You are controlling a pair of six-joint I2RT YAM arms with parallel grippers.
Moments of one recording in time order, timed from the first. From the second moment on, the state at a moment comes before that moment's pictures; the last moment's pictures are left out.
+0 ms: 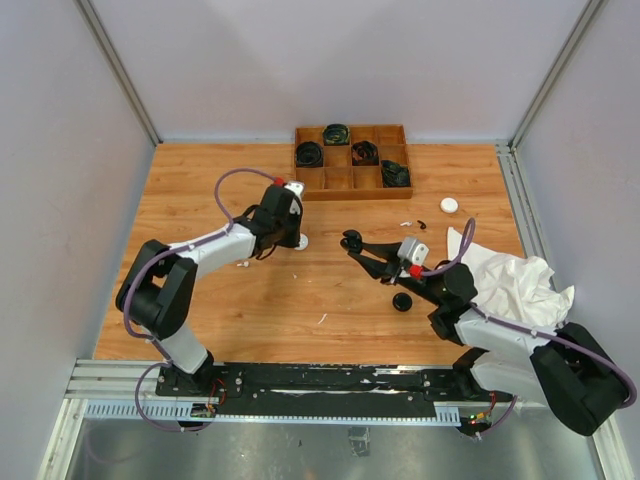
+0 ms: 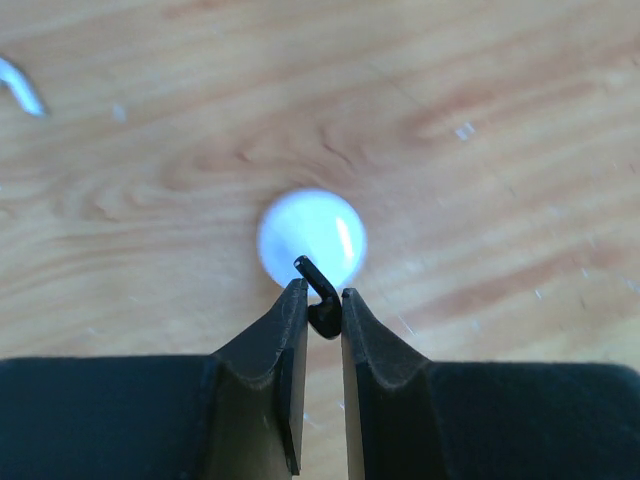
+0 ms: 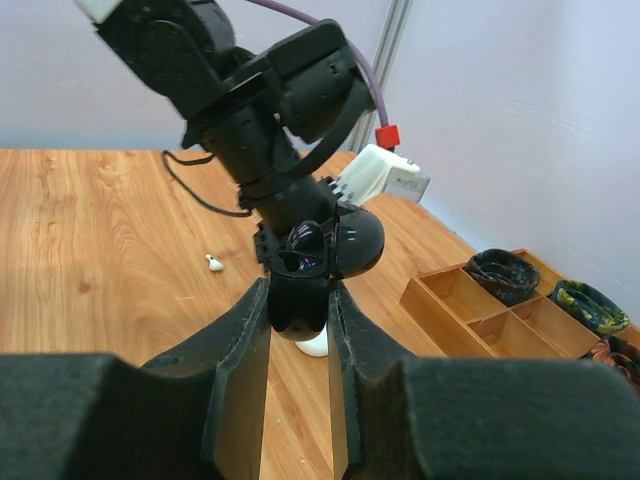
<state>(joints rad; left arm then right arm) -0.49 1.67 1.02 -0.13 -0.07 -0.23 0.63 1.11 0.25 1.19 -0.48 -0.11</state>
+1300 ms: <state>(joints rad) -0.83 1.58 0.79 -0.18 -0.21 -0.34 0.63 0.94 0.17 1.04 -0.33 -0.13</state>
